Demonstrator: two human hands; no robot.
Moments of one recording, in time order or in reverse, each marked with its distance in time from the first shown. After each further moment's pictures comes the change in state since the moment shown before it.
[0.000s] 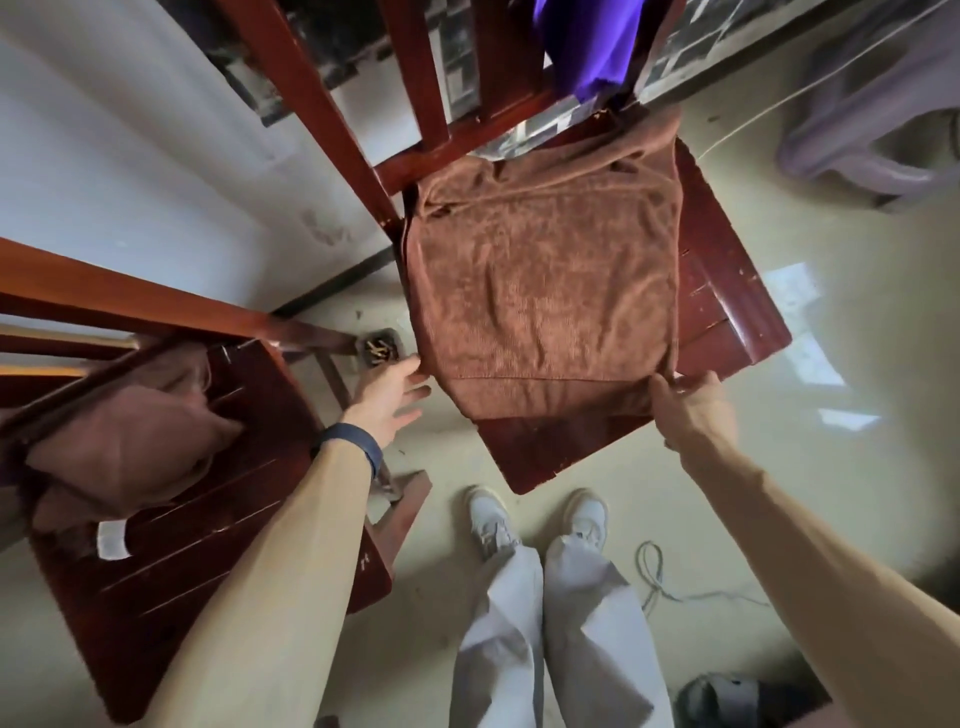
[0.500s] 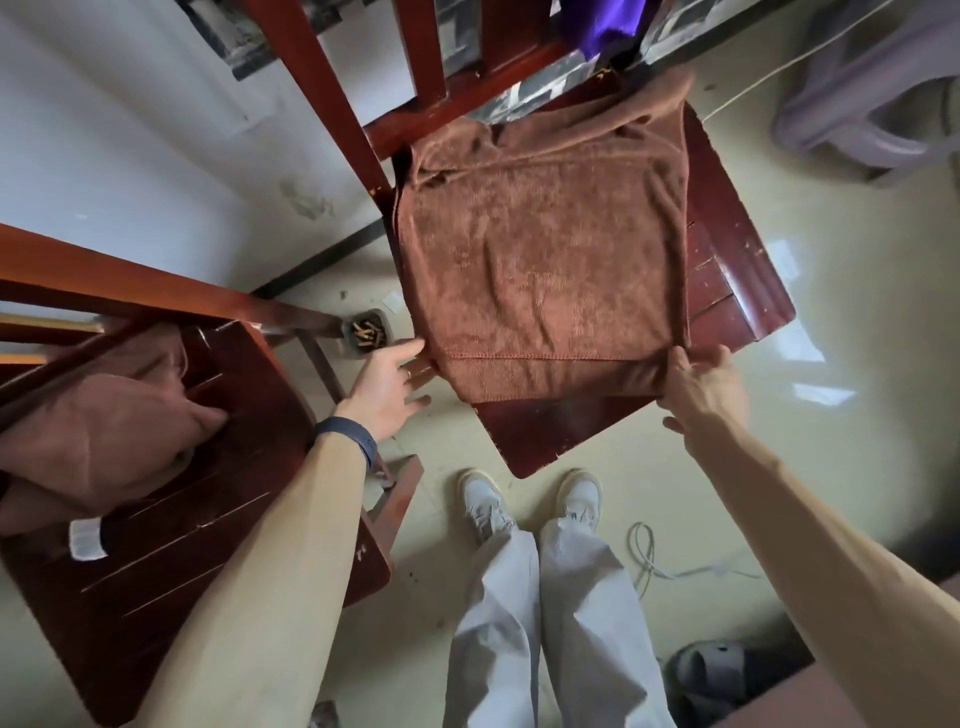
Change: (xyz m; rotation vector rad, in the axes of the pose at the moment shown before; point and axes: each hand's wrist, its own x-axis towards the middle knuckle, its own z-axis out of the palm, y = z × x) left_hand 0.019 -0.012 -0.004 -0.162 -0.231 -0.051; right_hand -0.011 -0.003 0.001 0.265 0.016 0.069
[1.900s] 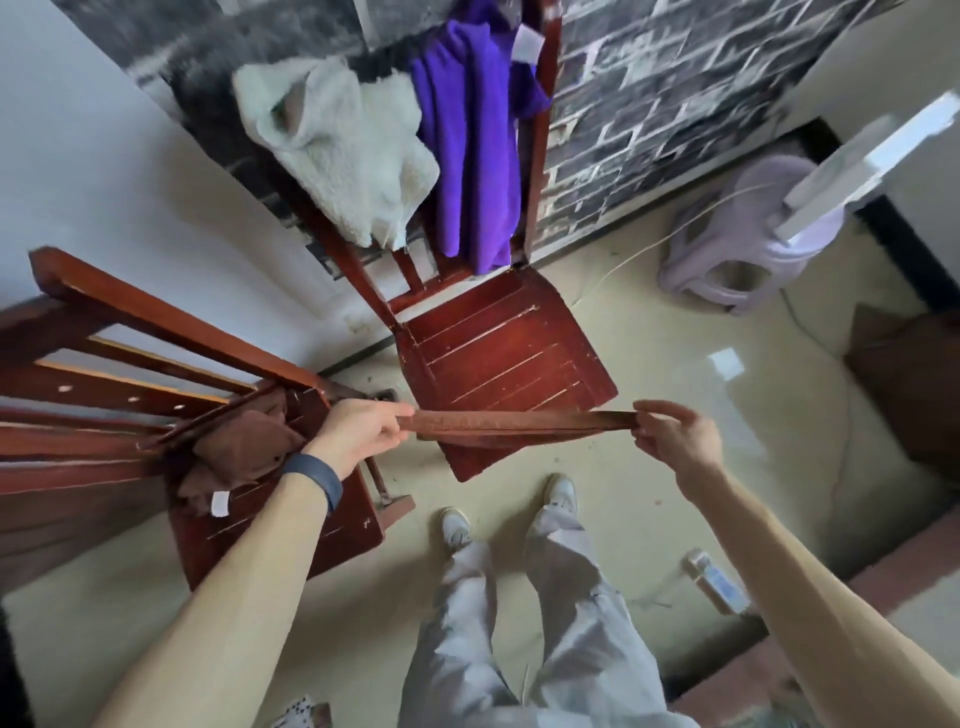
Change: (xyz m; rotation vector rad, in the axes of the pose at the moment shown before) left_hand -0.358 0.057 0.101 0.428 0.187 0.241; right_hand -0.141 -0.059 -0.287 0.287 -0.214 -0.141
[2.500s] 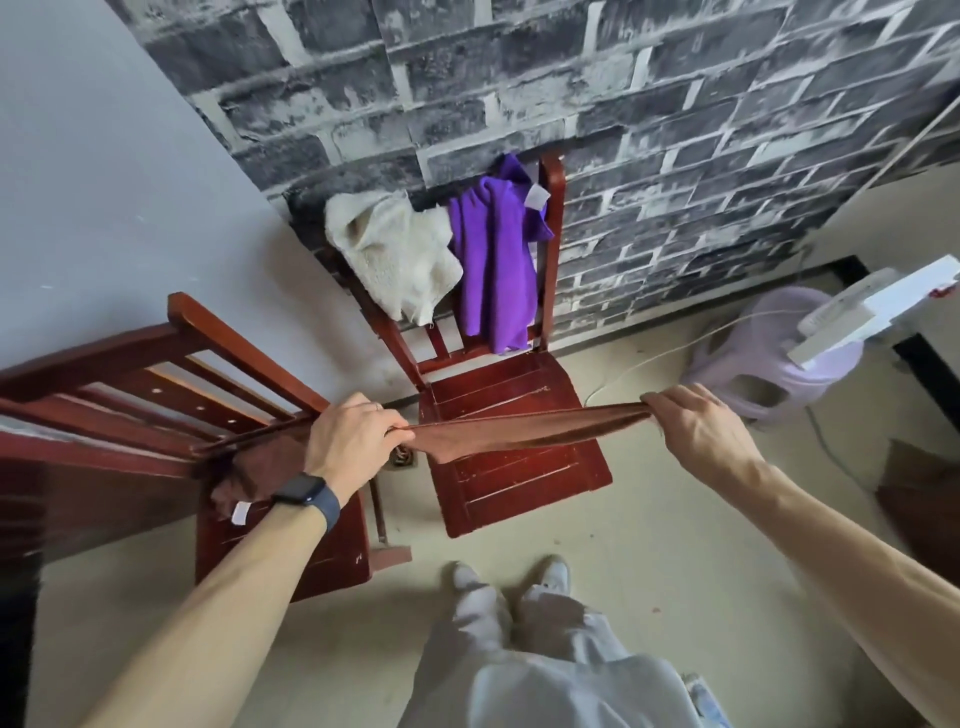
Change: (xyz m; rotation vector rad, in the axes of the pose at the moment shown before) left_hand -0.089 0.051 0.018 1.173 0.655 0.808; right_hand 0.041 -0.134 -0.079 -1.061 -0.017 -1.415
